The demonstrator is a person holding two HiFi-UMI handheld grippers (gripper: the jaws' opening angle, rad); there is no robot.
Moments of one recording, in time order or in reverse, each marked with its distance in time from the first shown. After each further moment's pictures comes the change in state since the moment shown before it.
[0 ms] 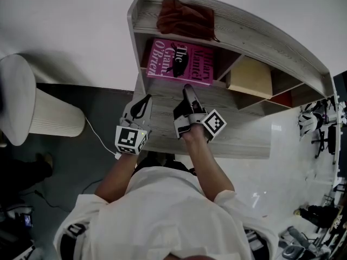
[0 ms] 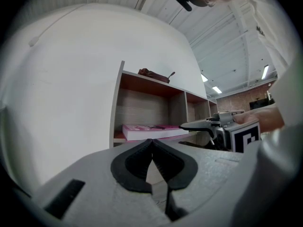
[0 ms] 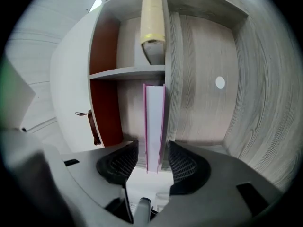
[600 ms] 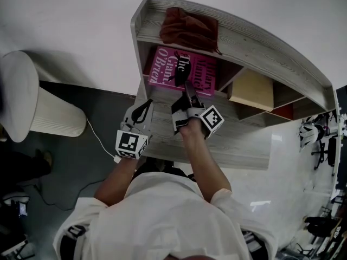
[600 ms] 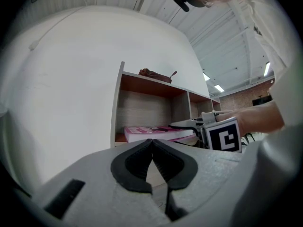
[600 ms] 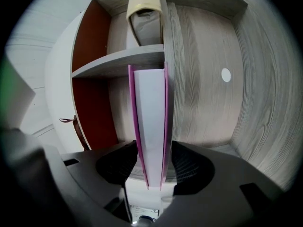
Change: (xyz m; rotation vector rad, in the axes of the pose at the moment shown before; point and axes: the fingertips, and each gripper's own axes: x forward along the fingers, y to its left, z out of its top) left arm 0.009 0.004 0.007 0.018 -0.007 0.035; right arm 0.049 0.001 0.011 0.063 -0.010 0.003
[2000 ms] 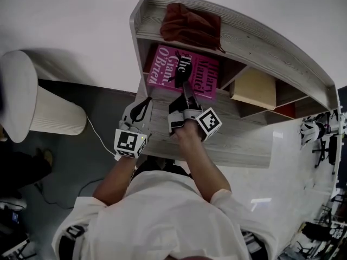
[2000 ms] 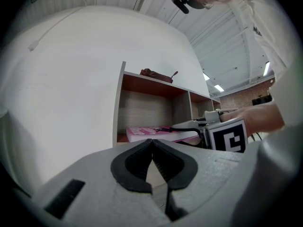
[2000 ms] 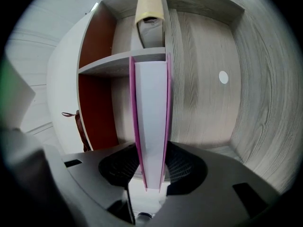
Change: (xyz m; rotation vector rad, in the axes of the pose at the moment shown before) left arm 0.003 0.008 -0.003 0.000 -0.001 -0.001; right arm -0.003 -0.004 -0.008 -0.032 -0.053 -0.019
